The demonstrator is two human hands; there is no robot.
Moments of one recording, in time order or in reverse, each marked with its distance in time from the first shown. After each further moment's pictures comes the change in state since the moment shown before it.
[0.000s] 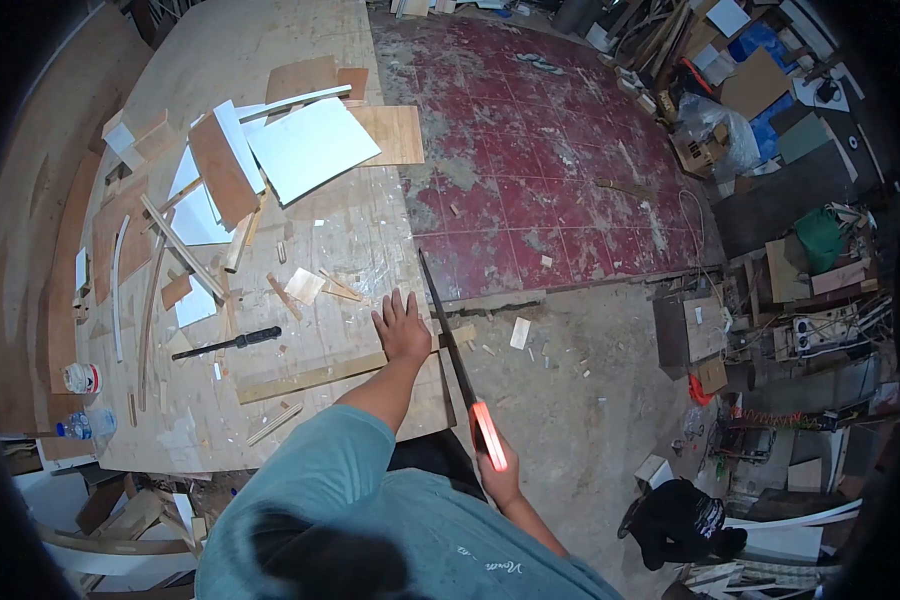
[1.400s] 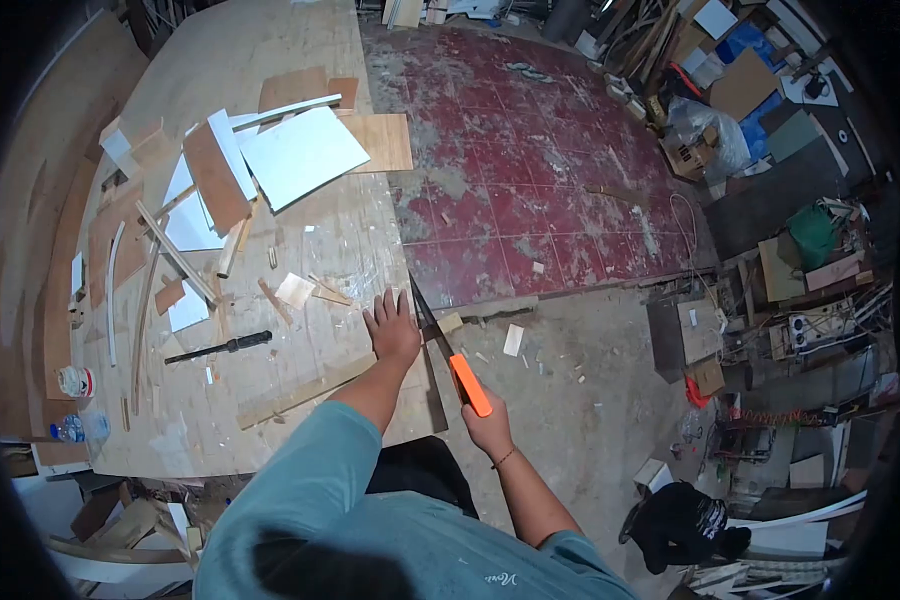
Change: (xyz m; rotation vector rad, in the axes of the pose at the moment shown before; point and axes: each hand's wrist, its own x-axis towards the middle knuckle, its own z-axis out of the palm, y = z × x) left_hand 0.005 0.002 -0.001 0.005 0.039 0.064; right_hand 0.089 -0.043 0.002 -0.191 -0.115 0.007
